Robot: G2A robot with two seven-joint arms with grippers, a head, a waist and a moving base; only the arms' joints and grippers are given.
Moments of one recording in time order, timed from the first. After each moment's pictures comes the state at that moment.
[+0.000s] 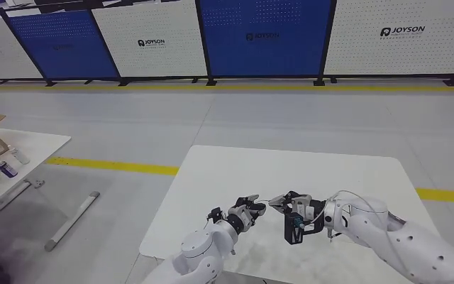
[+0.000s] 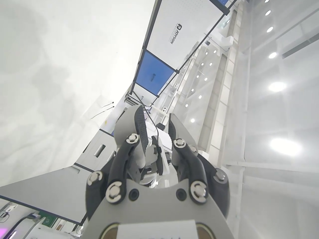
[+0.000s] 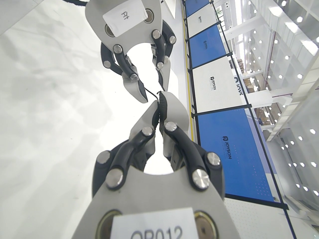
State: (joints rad) left arm 1.49 -1.14 -1.00 -1.92 -1.06 0.19 0.36; right arm -0.51 -0.86 0.17 -1.51 -1.57 -0.34 -0.41
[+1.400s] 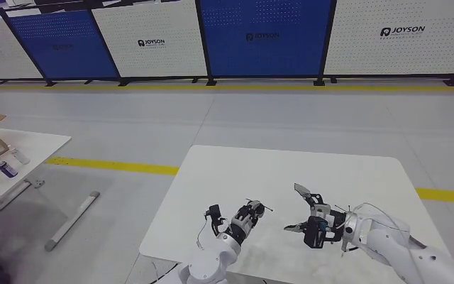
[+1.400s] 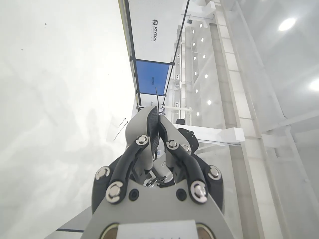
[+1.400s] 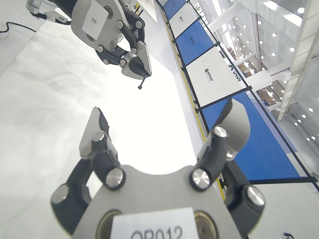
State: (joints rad) left arm 1.54 -1.16 -0.93 -1.84 -0.54 0.01 0.30; right arm -0.73 -0.75 0.35 -1.54 -1.50 -0.31 -0.50
